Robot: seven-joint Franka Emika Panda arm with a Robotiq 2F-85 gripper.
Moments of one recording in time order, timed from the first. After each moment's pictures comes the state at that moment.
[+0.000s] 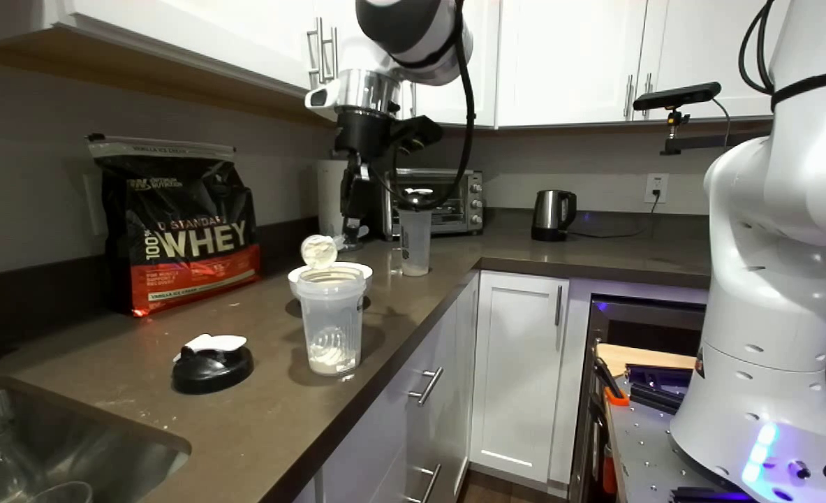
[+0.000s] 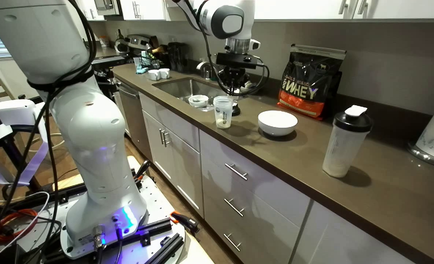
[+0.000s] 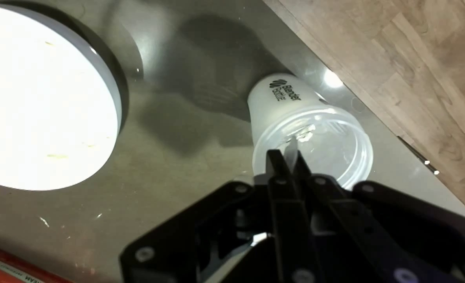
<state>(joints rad) 0.06 -0.13 0.01 -2.28 0.22 2.24 -0.77</state>
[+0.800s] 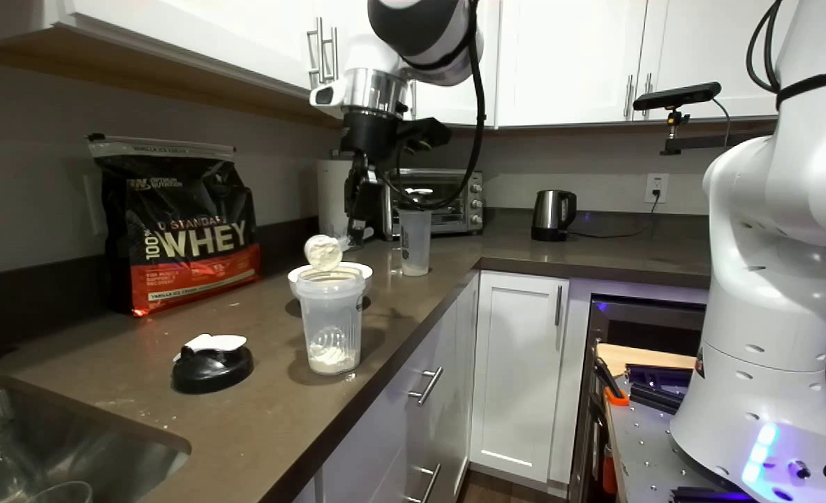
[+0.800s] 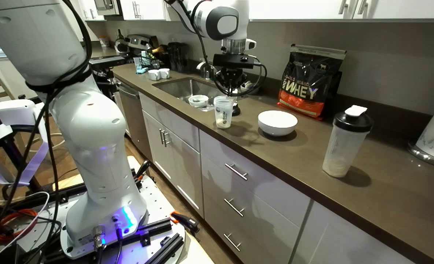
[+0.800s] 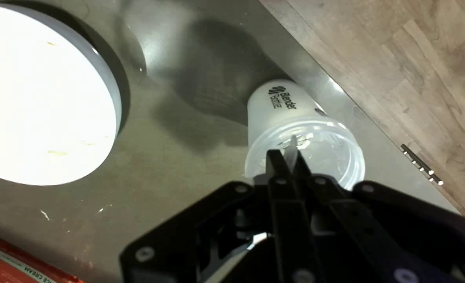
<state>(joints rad) 0.07 -0.17 0.01 -2.33 0.19 2.28 -0.77</state>
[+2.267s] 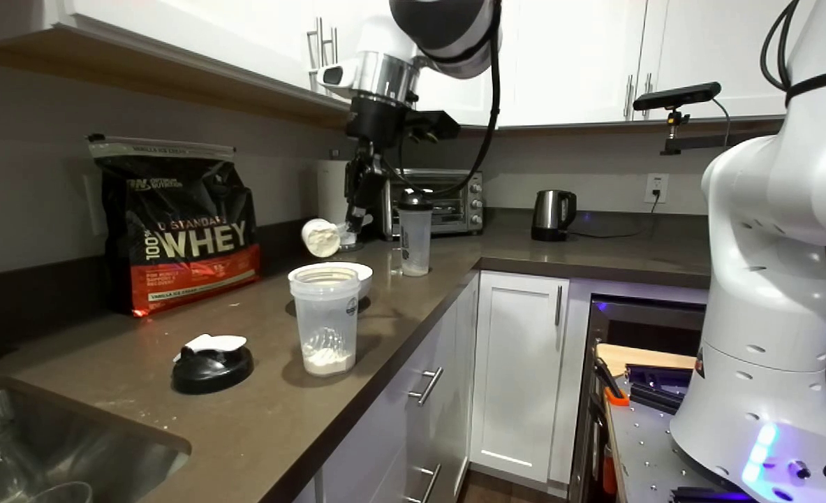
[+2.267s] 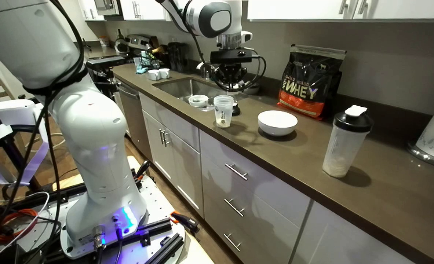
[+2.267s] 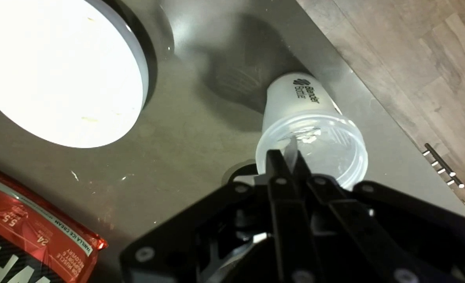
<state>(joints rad) 0.08 -0.25 0.02 -2.40 0.14 2.38 -0.77</state>
